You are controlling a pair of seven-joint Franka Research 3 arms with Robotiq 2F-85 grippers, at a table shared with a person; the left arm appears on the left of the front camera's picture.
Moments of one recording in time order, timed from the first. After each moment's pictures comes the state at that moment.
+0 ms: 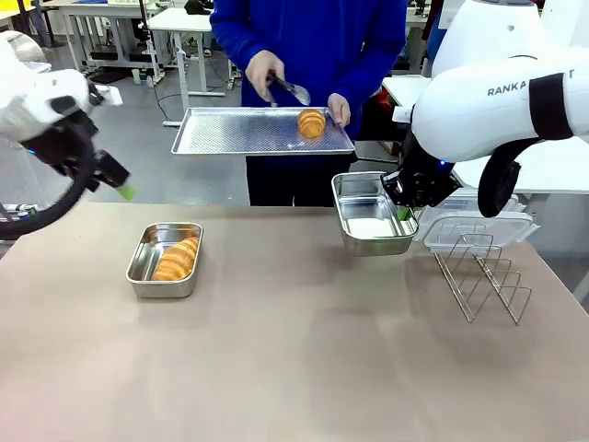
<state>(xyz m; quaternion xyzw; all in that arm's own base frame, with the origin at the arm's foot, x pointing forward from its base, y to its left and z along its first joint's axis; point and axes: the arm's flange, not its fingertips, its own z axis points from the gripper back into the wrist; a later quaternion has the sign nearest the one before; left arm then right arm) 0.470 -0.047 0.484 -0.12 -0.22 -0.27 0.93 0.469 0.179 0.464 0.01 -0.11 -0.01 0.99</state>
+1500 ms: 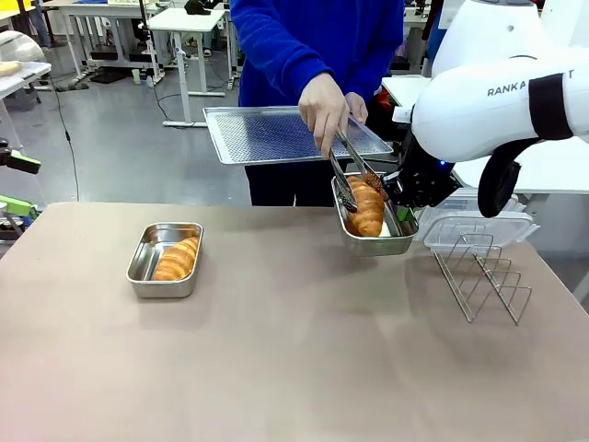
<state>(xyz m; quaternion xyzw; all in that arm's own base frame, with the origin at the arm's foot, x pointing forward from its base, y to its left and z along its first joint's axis) 0.383 0.087 0.478 -0.20 -0.44 -0.59 0.65 0.469 0.179 0.464 0.01 -0.11 -0.01 0.99</state>
